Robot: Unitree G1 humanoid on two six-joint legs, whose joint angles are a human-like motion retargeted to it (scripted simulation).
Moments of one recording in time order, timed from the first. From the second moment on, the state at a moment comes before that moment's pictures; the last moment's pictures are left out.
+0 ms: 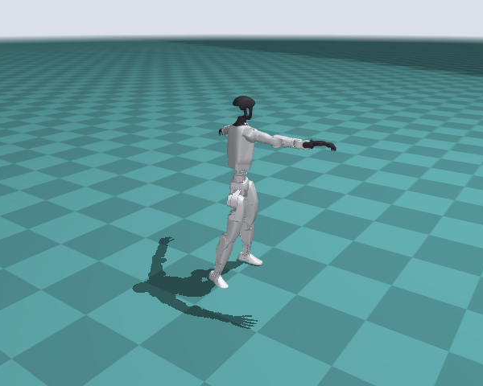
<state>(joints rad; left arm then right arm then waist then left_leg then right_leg) -0.29 1.38 -0.09 1.40 -0.04 -0.03 0.07 -0.94 -1.27 0.80 1.20 -0.19 0.03 -0.19 0.67 -0.16 0.11 -0.04 0.05 -0.24 0.05 -0.06 -0.21 0.20 -0.20 -0.66 0.09 -0.10 0.22</state>
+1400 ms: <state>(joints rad) -0.46 1.36 -0.12 1.35 -0.09 -0.04 0.15 -0.79 -1.29 0.76 1.27 -0.15 0.13 -0.09 0.07 0.10 0.14 0.11 0.04 0.32 0.03 -0.14 -0.23 0.00 -0.25 -0.10 0.08 0.01 0.26</state>
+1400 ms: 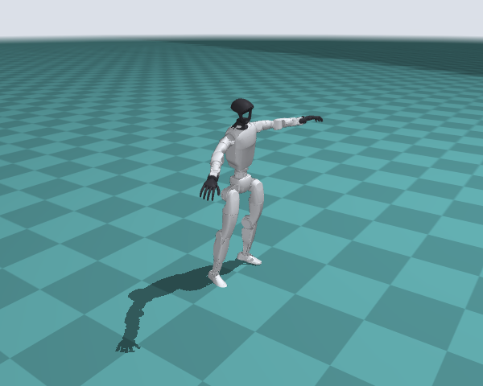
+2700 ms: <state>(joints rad) -1.35 1.38 -0.91 1.33 0.03 0.00 0.02 0.35 -0.85 -0.28 1.26 0.58 0.12 -0.17 -0.52 0.14 0.09 0.26 0.14 0.94 0.04 -0.12 -0.23 -0.16 0.03 0.50 -0.04 0.17 0.26</state>
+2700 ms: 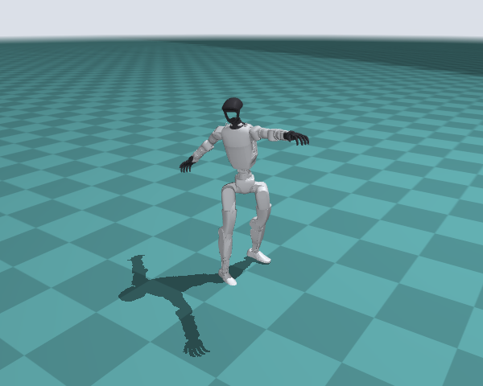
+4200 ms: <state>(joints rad) 0.41 1.14 0.60 1.25 -0.24 -0.04 0.04 -1.63 -0.99 1.24 0.99 -0.29 0.01 -0.23 0.95 -0.19 0.16 -0.11 -0.03 -0.42 0.00 -0.01 -0.20 0.23 -0.22 -0.84 0.05 -0.06 0.21</state>
